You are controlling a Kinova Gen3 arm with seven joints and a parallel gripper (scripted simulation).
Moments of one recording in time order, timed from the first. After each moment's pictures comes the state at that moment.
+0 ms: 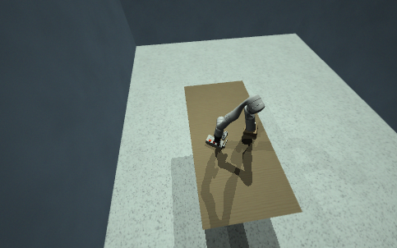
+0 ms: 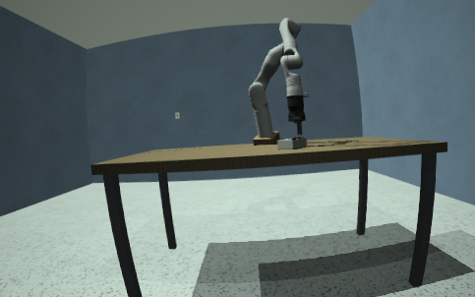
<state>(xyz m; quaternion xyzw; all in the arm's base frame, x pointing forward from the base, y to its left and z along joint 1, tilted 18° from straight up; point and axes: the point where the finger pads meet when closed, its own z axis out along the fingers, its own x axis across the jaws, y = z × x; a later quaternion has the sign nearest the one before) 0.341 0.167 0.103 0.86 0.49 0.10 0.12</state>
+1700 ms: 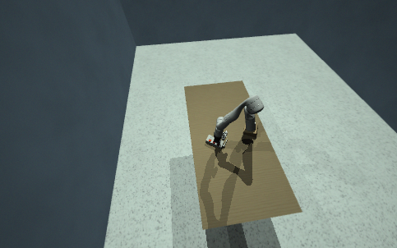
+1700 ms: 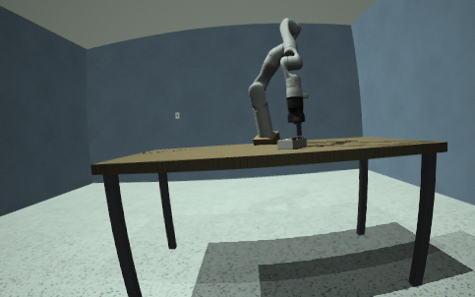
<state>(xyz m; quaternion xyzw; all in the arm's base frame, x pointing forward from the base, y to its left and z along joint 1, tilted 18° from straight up) 0.343 0.164 0.098 0.86 0.49 0.10 0.13</state>
